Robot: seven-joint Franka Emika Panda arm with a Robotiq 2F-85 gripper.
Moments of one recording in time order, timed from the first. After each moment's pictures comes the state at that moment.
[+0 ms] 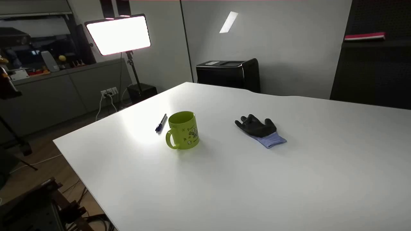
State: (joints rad) arm 0.08 -0.29 0.17 -2.26 0.16 1.91 0.30
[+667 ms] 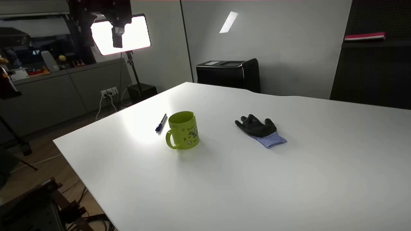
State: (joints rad) arm 0.15 -0.24 0.16 -2.33 0.19 1.89 -0.04
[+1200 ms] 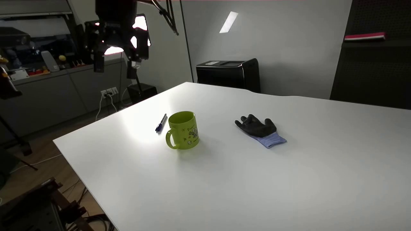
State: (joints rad) arm 0.15 -0.06 0.15 -2.30 0.19 1.92 -0.18
